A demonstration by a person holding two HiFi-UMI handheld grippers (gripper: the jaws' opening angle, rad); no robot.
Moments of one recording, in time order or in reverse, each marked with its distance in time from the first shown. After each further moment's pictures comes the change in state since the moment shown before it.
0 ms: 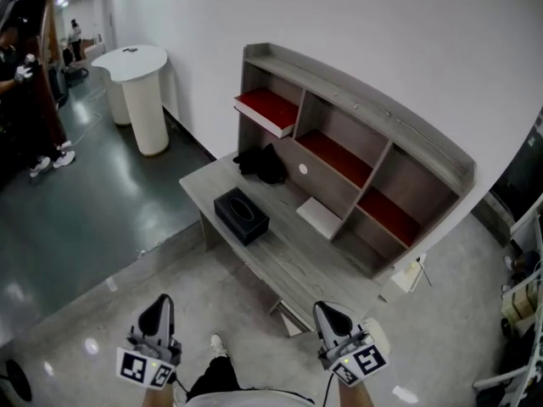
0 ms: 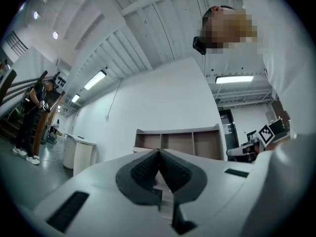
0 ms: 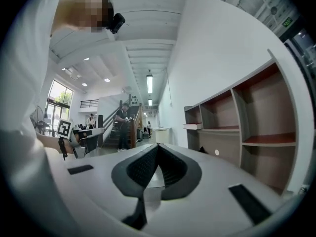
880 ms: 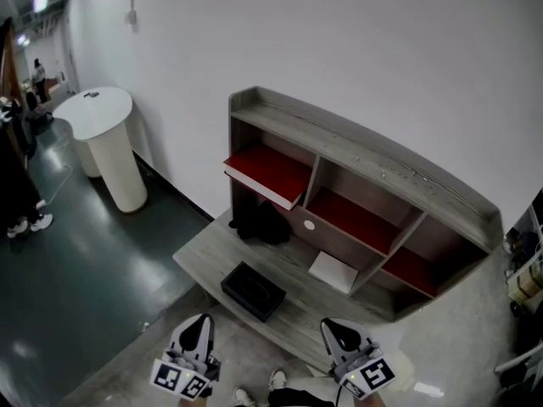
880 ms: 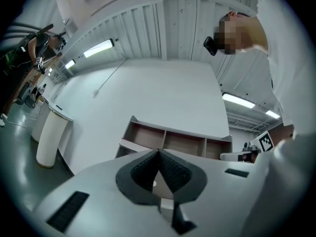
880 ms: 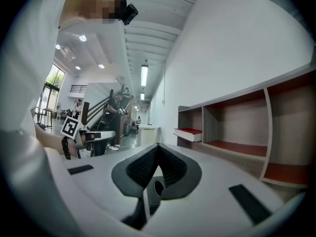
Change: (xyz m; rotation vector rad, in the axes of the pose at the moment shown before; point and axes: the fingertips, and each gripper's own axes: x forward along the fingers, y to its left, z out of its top) left arm 0.233 0.115 -0.045 -0.270 0.038 -0.239; right arm 0.206 -0.056 0.050 -0.120 0.047 -0.148
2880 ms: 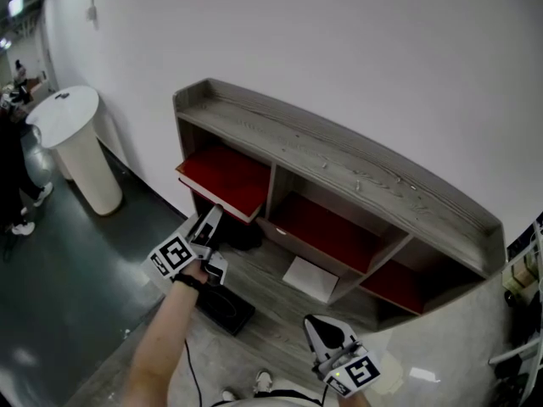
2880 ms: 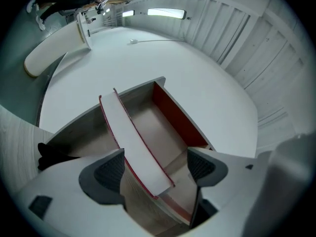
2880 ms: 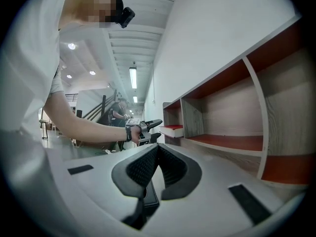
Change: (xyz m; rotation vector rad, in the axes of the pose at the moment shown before) left arm 0.361 0.088 -0.054 -0.687 0.089 -0.053; right arm 0.033 -0.108 -0.026 0.118 -0.016 -0.041
